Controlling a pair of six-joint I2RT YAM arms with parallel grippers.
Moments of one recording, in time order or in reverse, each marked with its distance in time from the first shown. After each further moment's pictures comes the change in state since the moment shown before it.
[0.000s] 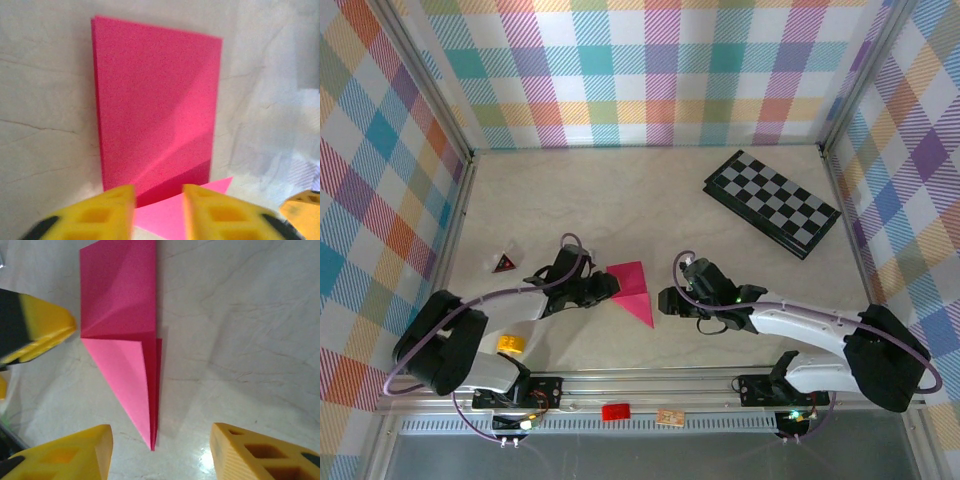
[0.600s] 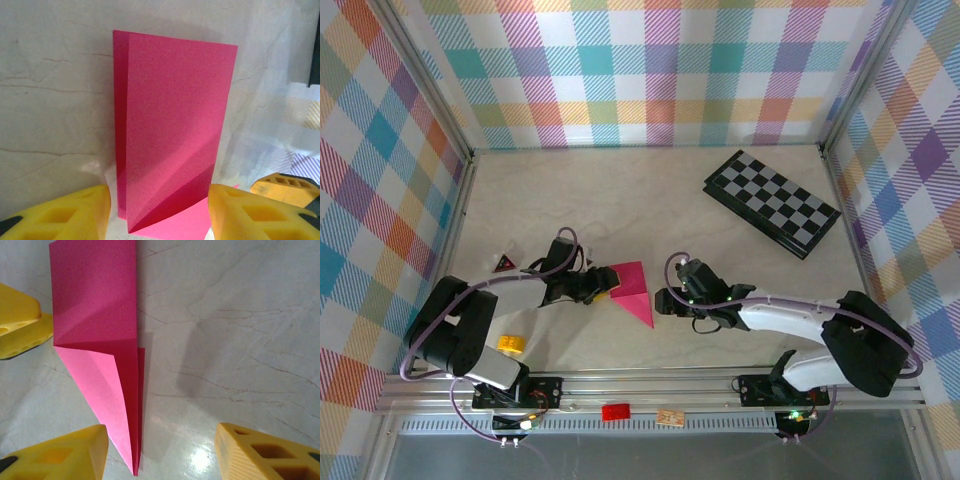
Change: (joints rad) left arm 0.132 0.127 0.027 0.024 0.206 0.047; right arm 0.000 0.119 0.010 0.076 0.015 -0.002
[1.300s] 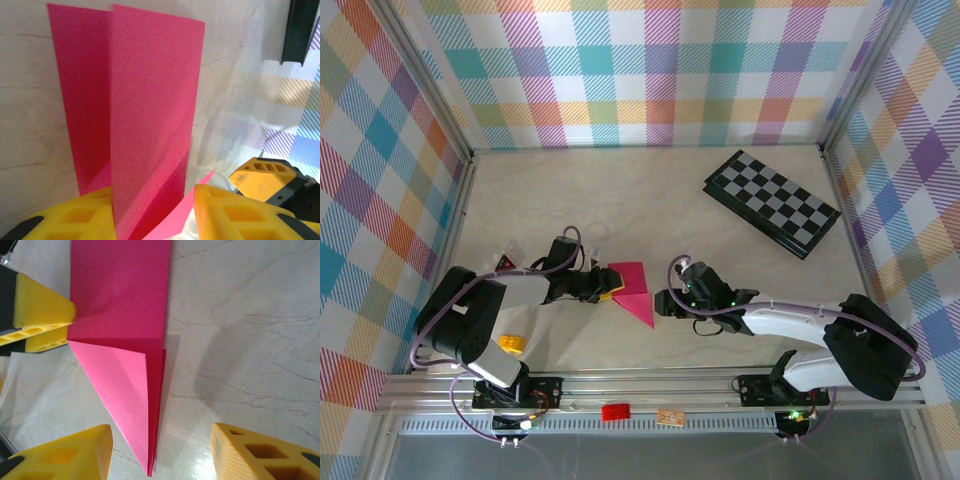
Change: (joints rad) left arm 0.010 0.076 0.007 0.090 0.155 0.002; right arm 0.000 -0.033 -0.074 0.129 -0.047 -0.035
